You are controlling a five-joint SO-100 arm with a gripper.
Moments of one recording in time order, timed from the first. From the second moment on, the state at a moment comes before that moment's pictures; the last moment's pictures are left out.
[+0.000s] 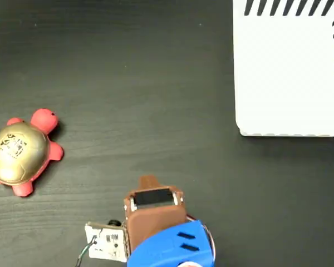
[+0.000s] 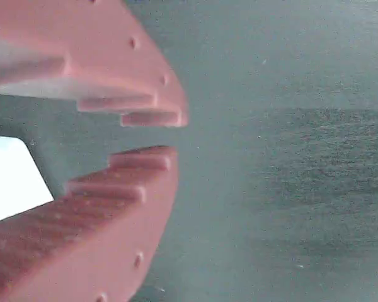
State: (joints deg) arm -3.9 185.8 167.9 72.0 2.1
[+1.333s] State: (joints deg) arm -24.3 127.5 121.7 71.6 -7.8
